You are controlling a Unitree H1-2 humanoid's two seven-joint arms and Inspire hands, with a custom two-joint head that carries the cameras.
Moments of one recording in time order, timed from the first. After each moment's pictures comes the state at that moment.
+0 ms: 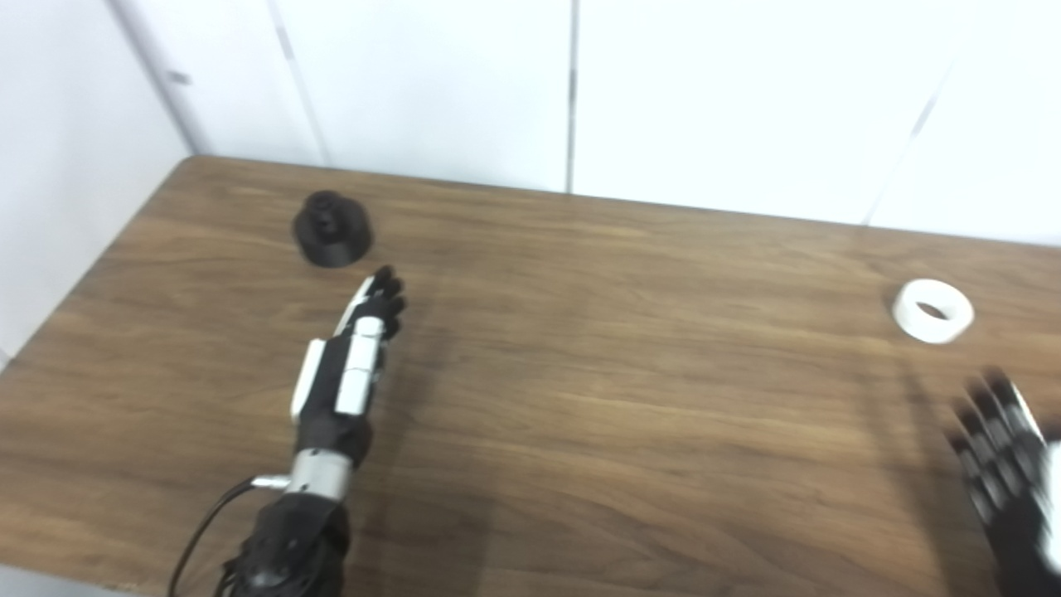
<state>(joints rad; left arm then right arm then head) 0.14 0.07 0.10 -0.33 -0.11 0.14 0.01 0.32 -0.17 -0.33 -0.37 0.29 0.23 0.20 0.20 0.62</state>
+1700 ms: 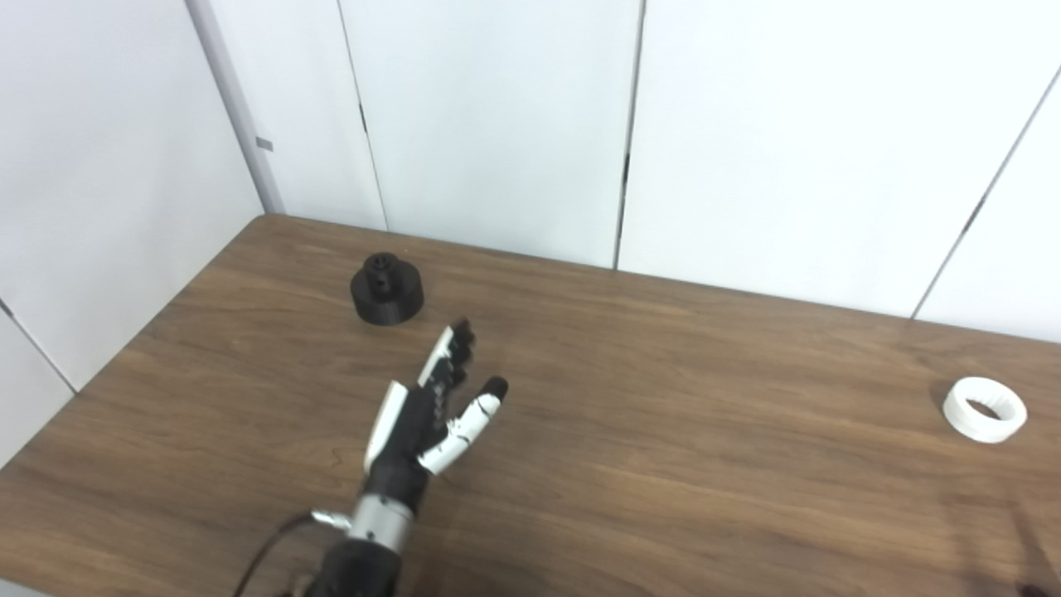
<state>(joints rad) 0.12 0.10 0.07 -0.36 0.13 0.14 0.03 0.34 -0.22 -0.29 -0.33 0.30 0.15 0.16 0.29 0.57</state>
